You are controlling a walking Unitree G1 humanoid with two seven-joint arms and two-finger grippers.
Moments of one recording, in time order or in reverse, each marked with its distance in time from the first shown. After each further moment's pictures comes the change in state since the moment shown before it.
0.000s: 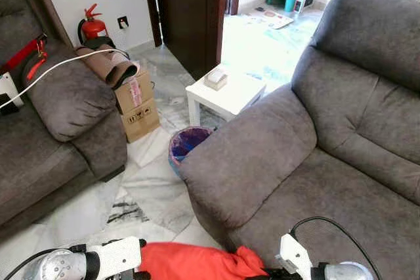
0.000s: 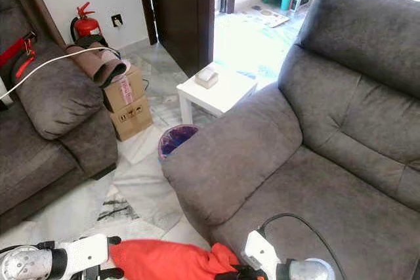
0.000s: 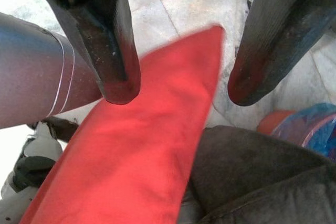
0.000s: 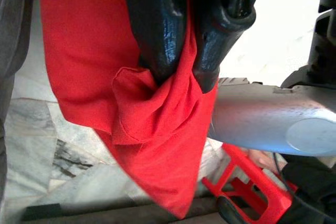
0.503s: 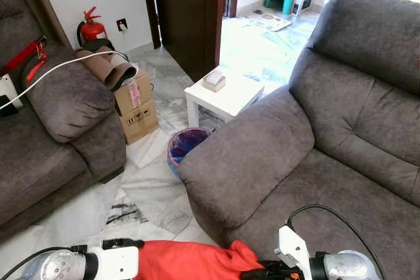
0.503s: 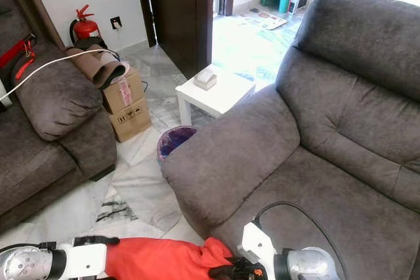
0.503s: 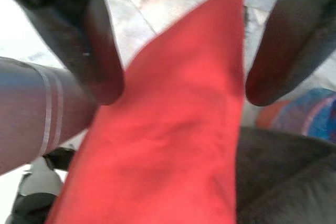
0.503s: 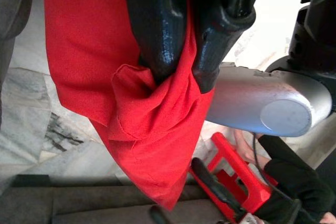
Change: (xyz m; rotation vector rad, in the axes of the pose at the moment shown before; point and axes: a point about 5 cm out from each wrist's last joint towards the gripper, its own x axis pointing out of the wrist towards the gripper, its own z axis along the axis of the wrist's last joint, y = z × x) left arm 0.006 0.006 -0.010 0.134 0.014 -0.006; right arm -0.004 0.008 0.027 -0.075 -0.039 0.059
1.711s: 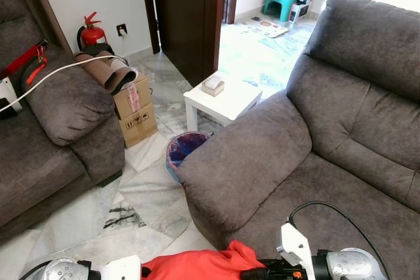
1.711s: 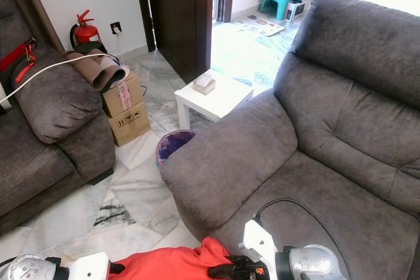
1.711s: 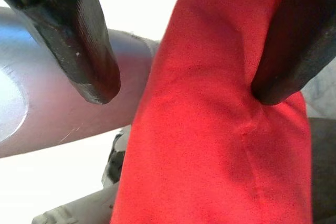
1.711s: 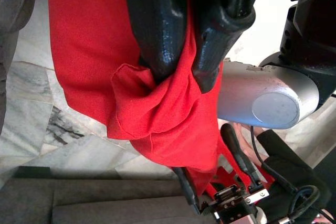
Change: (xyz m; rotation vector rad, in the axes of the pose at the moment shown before) left arm 0.006 -0.029 -0.003 -0.292 -0.053 -0.274; right arm -0.004 0.004 0.008 0.004 -0.015 0.014
